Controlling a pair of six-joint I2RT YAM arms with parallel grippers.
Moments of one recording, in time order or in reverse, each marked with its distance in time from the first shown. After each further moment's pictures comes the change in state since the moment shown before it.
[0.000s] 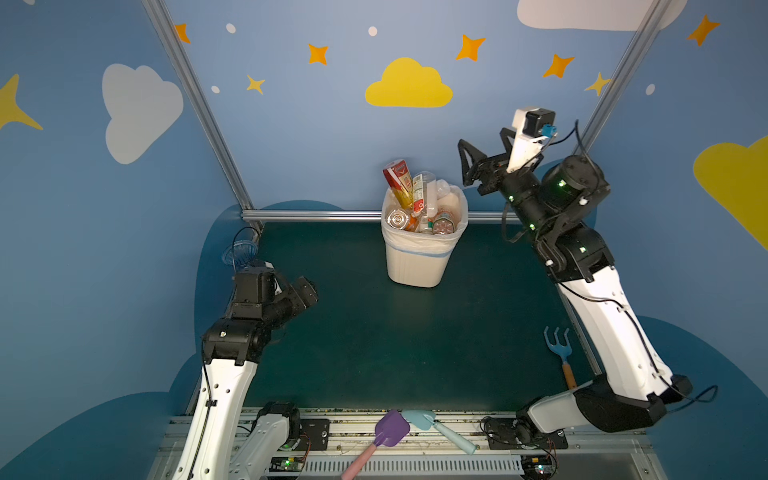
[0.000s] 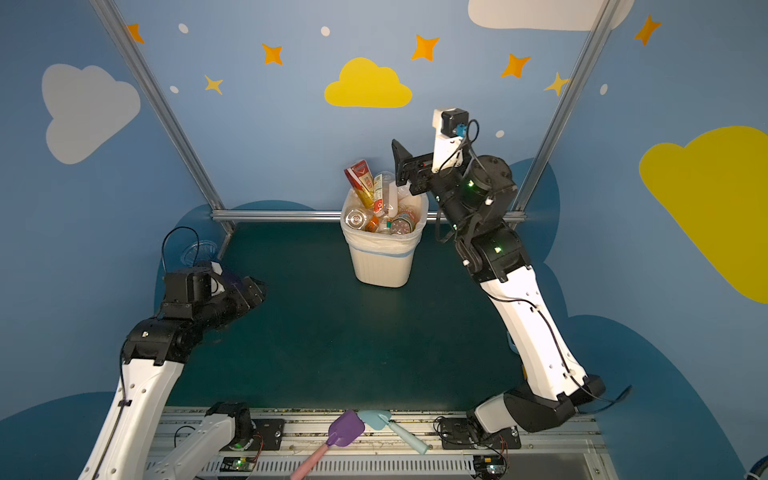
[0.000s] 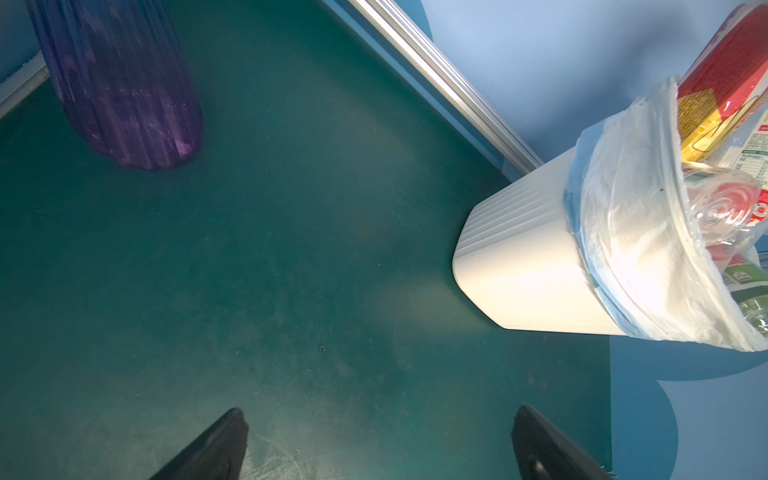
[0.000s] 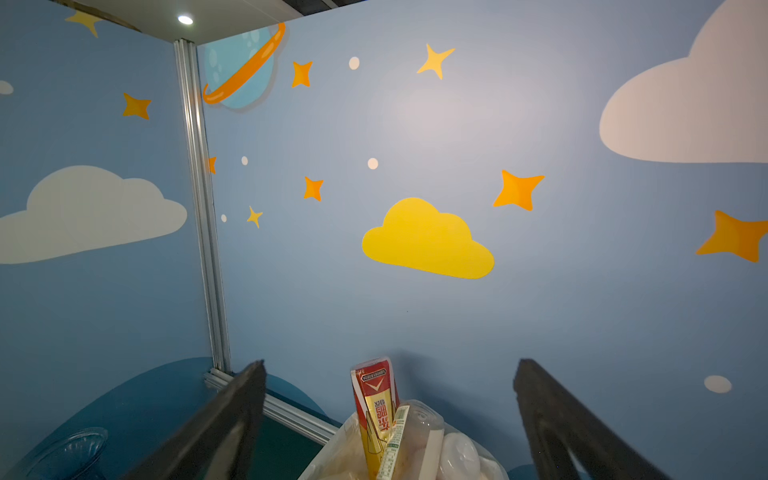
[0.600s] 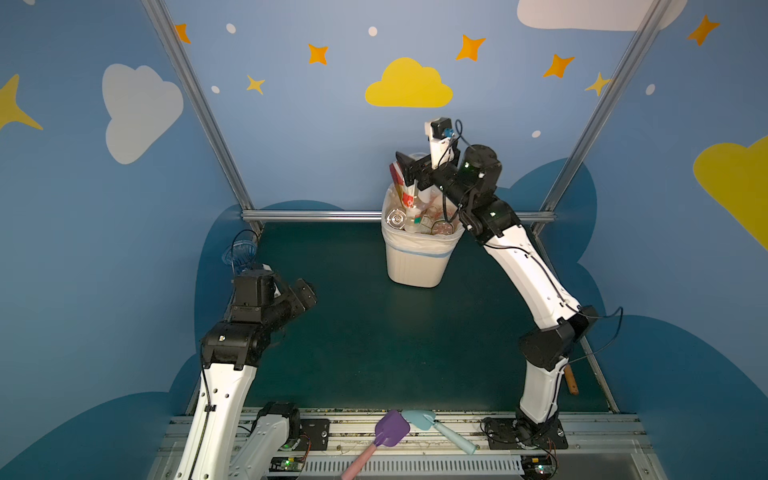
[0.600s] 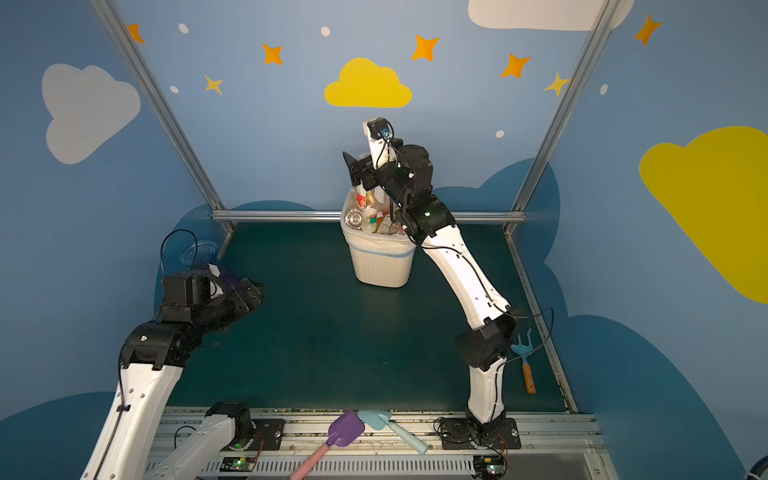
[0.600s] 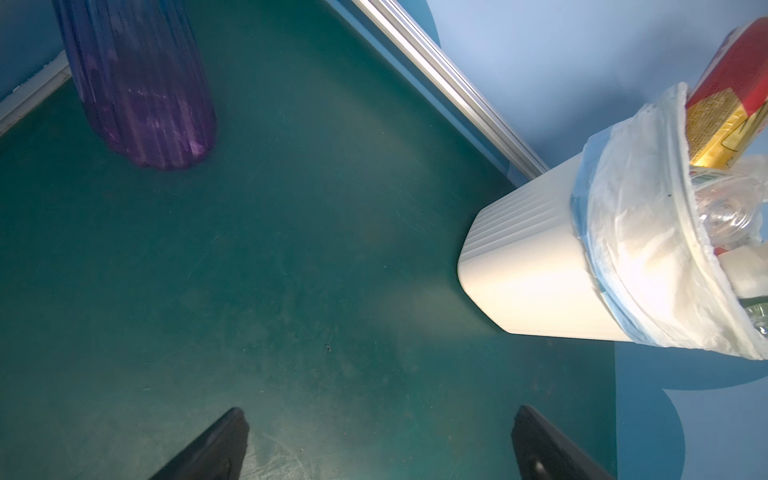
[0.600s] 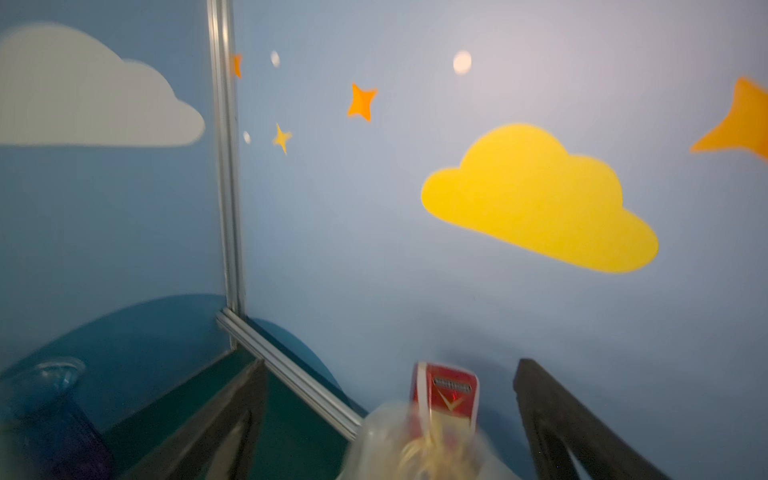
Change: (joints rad) left arm -0.002 -0.030 -0.007 -0.007 -0.026 -0.006; right arm 0.057 0.501 0.257 0.041 -0.119 -0.133
